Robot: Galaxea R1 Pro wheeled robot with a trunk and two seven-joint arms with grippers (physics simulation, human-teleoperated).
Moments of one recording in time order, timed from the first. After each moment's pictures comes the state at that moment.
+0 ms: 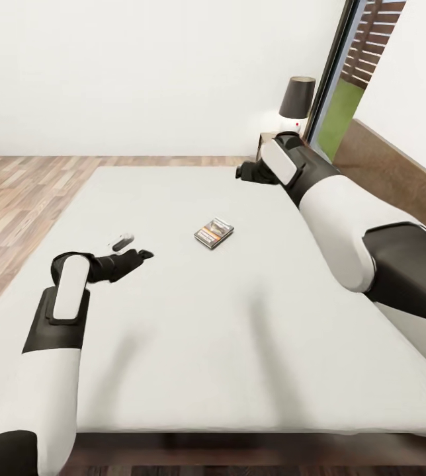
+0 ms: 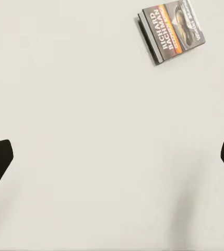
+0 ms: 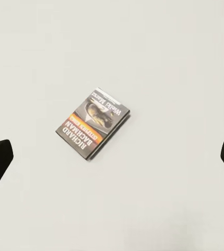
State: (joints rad) left arm -0.88 0.00 0.14 -1.35 0.85 1.04 0.48; right arm -1.79 0.17 0.13 -0.28 -0.42 0.72 -0.30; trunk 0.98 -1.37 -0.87
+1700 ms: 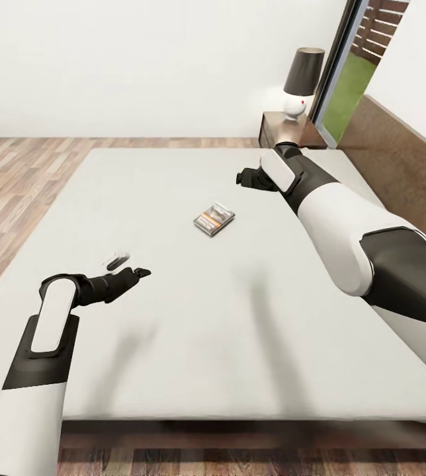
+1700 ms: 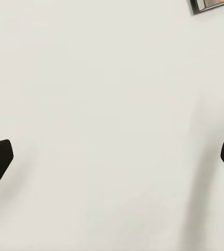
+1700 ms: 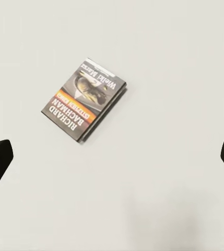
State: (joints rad) left arm -0.73 0.05 0.11 -1.49 1.08 1.04 0.62; right arm -1.77 0.17 0.11 -0.25 -0.43 0.67 -0.31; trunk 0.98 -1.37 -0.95
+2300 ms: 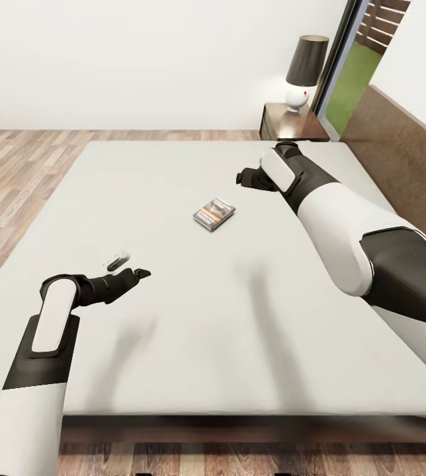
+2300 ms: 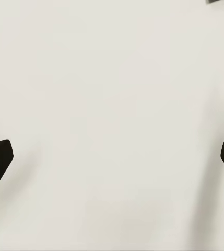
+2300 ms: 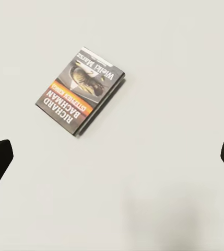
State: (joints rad) left arm -0.73 0.05 0.11 -1.48 1.08 1.04 0.62; right arm -1.77 0.17 0.11 -0.25 -0.43 0.67 -0.31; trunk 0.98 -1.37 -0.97
